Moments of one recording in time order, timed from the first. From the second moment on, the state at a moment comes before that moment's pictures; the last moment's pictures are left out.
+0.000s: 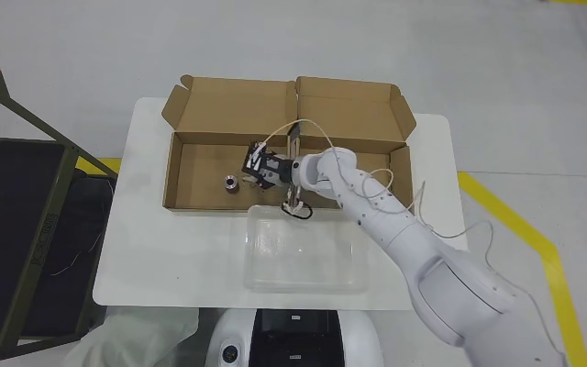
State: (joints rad) left arm 0.15 -0.27 -1.06 -1.30 2.57 -0.51 0.65; right arm -0.53 -1.64 0.57 -0.68 -1.29 -0.65 -0.03
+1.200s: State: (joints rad) left arm 0.15 -0.27 -1.06 -1.30 2.57 -0.51 0.65; right arm -1.28 -1.34 1.20 -1.69 -1.55 -0.57 0.07
